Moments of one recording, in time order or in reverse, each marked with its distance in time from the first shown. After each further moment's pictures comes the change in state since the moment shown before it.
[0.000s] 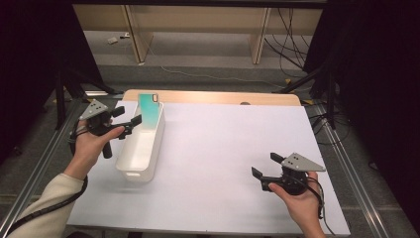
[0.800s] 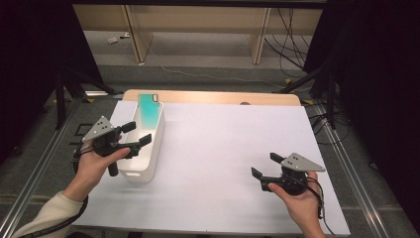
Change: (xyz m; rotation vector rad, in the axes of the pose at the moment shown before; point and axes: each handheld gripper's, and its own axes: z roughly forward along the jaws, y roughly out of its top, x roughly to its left) left arm -0.047 -0.022 -0.023 -0.001 -0.145 0.033; right arm 0.001 -0.001 0.002 -0.014 0.010 -0.002
